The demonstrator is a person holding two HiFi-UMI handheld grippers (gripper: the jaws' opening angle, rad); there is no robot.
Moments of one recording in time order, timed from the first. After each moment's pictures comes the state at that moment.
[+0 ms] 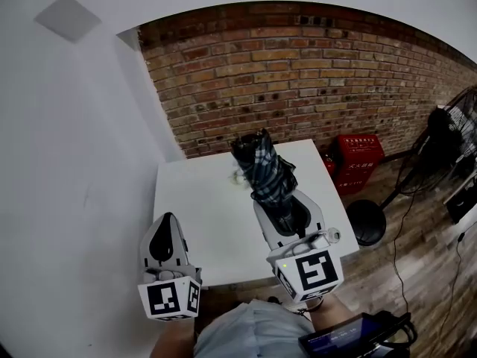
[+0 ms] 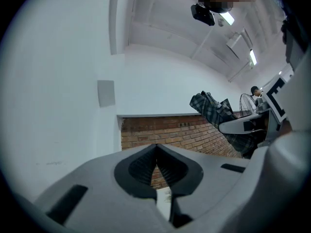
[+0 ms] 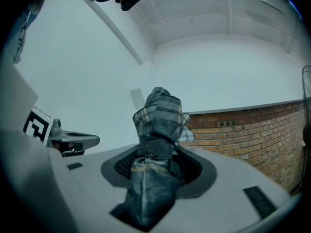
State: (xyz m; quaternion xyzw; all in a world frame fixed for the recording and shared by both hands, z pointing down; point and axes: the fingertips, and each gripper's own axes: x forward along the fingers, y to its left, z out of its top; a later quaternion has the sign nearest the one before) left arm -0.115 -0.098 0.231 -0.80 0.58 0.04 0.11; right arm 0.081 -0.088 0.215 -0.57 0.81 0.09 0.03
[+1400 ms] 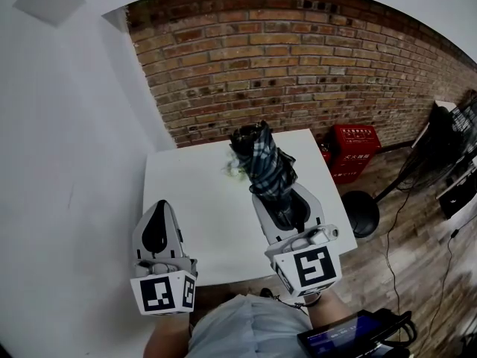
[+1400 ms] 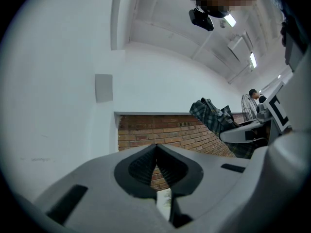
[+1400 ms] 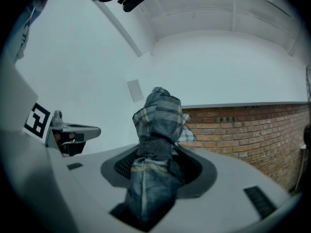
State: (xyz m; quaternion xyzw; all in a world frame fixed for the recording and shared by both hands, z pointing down) left arm -0.107 -0.141 0.237 -0.81 0.57 0.05 0.10; right arm 0.086 -0.128 0.239 -0.58 0.81 0.08 0.00
